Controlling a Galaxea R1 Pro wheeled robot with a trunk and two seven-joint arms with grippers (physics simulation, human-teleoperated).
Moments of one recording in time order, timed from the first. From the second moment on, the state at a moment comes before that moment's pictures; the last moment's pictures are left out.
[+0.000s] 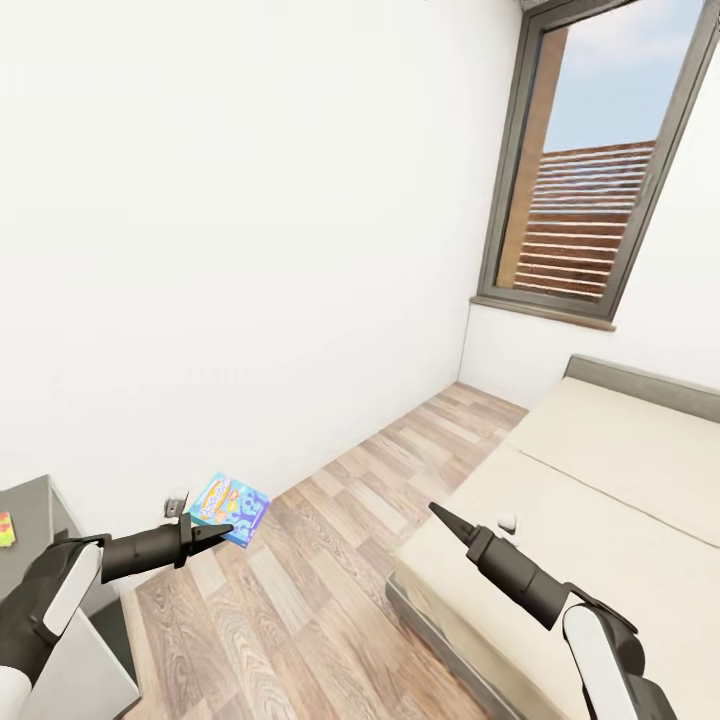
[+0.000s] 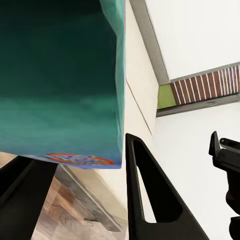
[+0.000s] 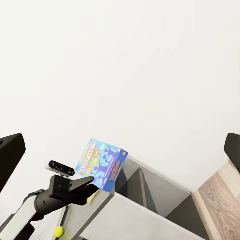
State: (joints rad) left arm -0.51 0.34 0.14 -0.92 0.50 1.03 -0.98; right arm -0.17 0.02 -0.18 -1.51 -0.72 0.71 0.65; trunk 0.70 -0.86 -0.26
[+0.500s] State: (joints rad) left arm -0.51 0.34 0.14 -0.92 0.50 1.03 -0.98; right arm -0.17 0.02 -0.18 -1.50 -0.72 0.66 0.66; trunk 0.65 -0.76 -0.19
